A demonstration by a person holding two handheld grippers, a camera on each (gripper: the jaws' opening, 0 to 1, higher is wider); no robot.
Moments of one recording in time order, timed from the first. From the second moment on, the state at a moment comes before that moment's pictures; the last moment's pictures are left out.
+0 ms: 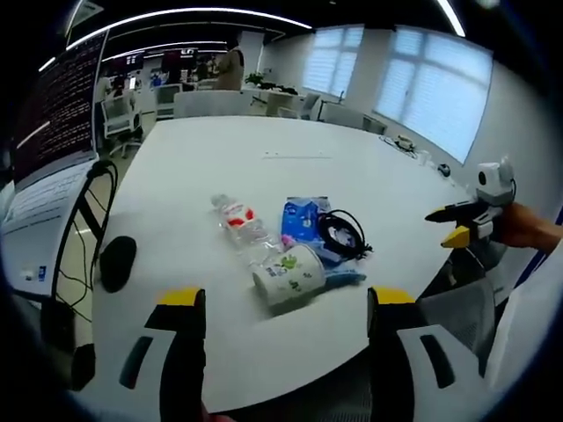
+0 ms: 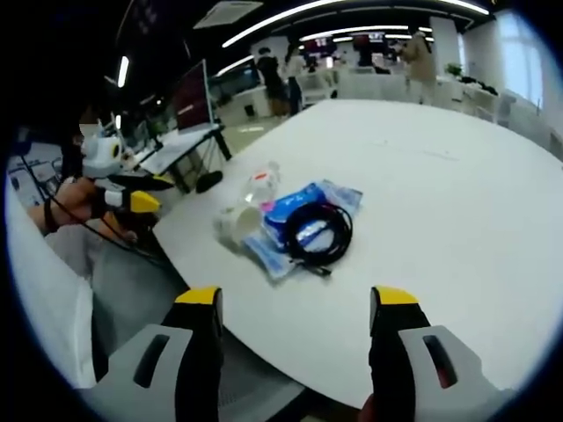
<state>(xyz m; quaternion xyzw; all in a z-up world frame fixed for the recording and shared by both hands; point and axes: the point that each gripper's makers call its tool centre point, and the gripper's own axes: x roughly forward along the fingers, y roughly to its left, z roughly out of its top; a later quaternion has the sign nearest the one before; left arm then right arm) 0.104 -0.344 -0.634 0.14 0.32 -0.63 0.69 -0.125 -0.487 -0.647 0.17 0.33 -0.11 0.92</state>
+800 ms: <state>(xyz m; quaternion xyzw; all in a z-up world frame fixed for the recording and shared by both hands) 0.092 -0.349 -0.631 0.13 0.33 -0.63 0.70 -0.134 -0.489 -0.649 0.19 0.32 -0.11 0.92</state>
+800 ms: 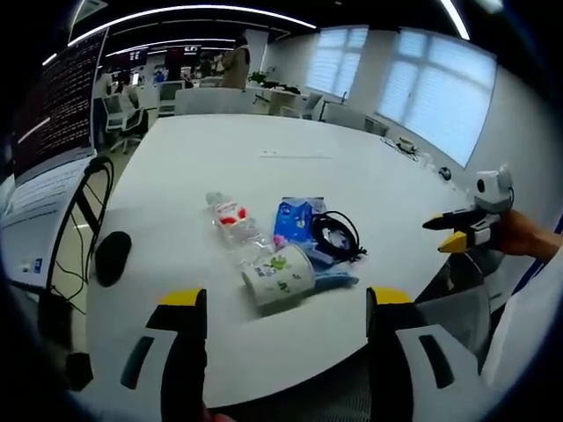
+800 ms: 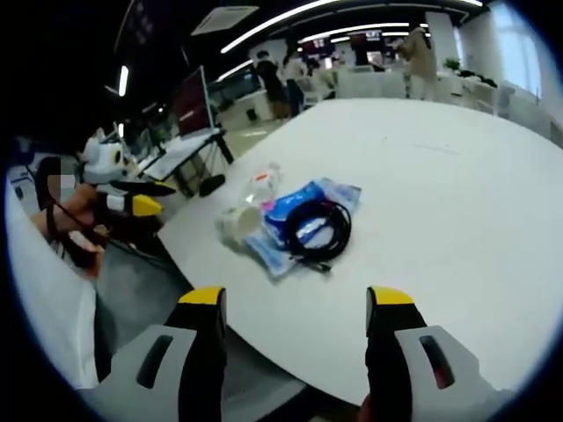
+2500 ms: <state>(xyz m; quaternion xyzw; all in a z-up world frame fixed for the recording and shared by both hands) 0.140 -0.418 -0.661 0.04 0.42 -0.57 0.71 -0.146 -0.487 -0.648 0.23 0.30 -0.13 0.92</state>
